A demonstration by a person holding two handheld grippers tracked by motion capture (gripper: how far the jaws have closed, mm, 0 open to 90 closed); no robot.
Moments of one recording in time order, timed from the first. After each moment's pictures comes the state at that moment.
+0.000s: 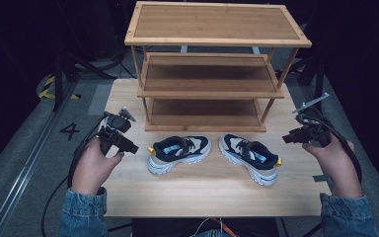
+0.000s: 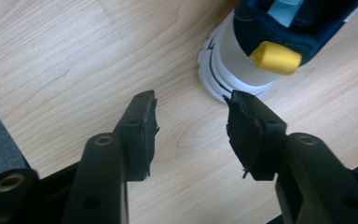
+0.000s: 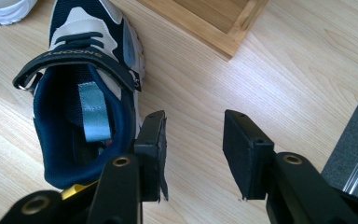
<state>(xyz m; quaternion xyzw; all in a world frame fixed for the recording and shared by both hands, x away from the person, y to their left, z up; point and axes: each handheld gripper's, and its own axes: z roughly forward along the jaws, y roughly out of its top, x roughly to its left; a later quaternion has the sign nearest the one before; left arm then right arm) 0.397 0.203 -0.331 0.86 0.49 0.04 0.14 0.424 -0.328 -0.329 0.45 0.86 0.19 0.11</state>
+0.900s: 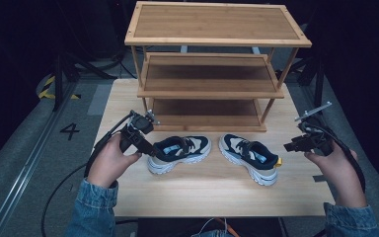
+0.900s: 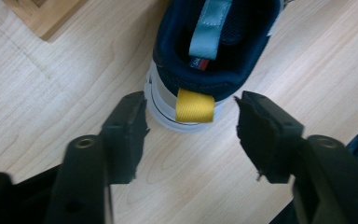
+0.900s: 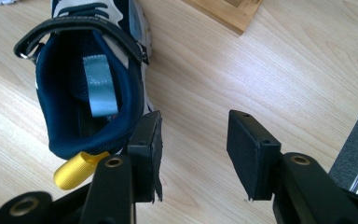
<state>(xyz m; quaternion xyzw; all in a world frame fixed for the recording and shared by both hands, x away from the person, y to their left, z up) 0.414 0.156 -0.344 0.91 0.39 0.00 0.13 0.406 -0.334 -0.341 0.46 0.86 0.19 0.10</state>
